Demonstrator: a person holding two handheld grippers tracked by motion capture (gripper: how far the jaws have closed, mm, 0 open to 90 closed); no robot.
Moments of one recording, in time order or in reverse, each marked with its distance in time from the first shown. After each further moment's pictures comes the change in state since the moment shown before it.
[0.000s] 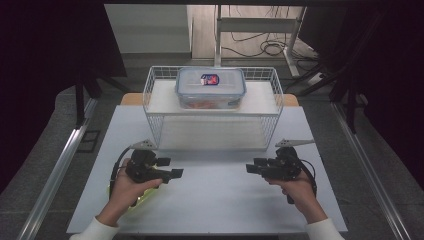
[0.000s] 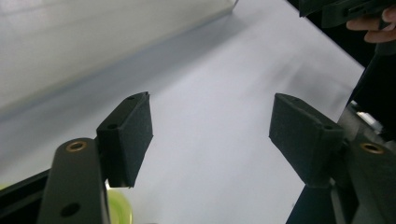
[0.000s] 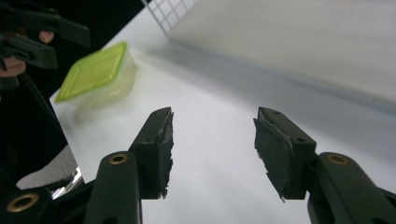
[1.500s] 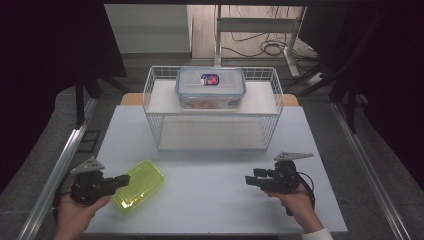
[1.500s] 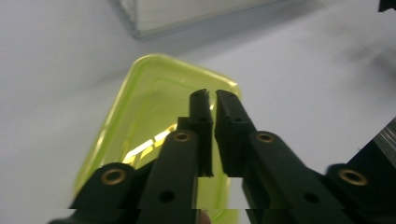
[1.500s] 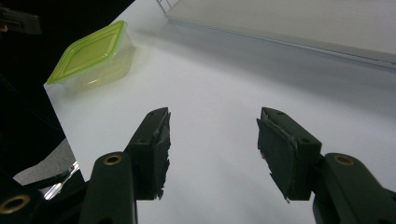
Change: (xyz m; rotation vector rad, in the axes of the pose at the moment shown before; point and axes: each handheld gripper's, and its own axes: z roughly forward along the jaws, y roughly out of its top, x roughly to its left) left arm 0.039 -0.075 -0.093 -0.038 0.252 -0.107; right arm 0.002 -0.030 0.006 -0.007 -0.004 -0.008
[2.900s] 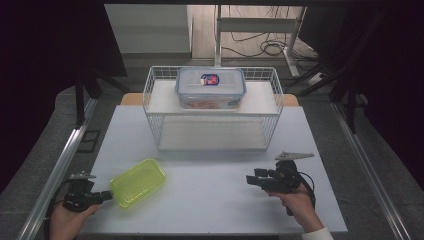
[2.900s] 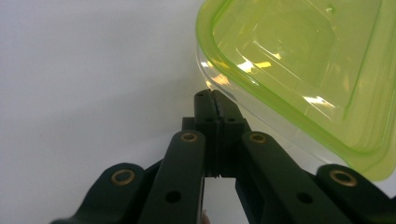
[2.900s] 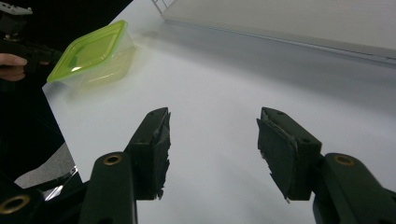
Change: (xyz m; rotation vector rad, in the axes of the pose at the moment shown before) left arm 0.057 -0.048 0.034 0.201 0.105 -0.171; right arm -0.005 -0.002 0.000 -0.003 -0.002 0.019
